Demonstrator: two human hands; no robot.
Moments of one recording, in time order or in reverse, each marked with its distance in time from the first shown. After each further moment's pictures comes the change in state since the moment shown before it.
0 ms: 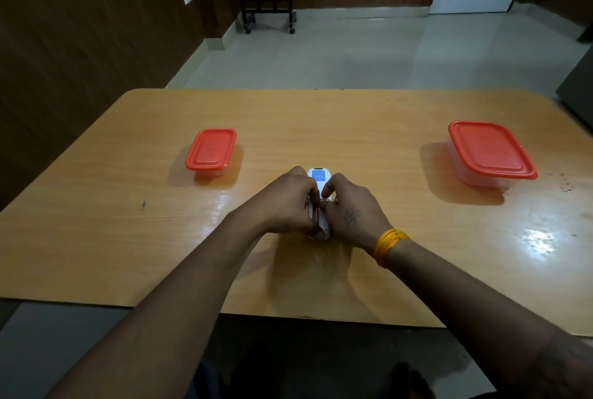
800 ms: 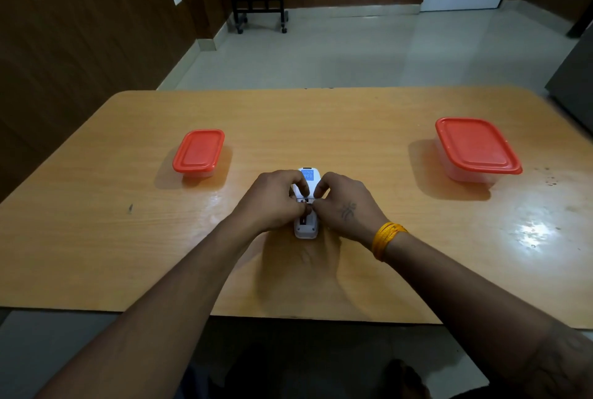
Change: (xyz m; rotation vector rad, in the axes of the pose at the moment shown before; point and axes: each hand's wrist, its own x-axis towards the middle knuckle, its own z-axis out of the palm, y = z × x) left_hand 0.003 0.003 0.009 -0.210 0.172 -0.134; right_hand 0.004 0.005 -0.012 -0.032 0.004 -0.022
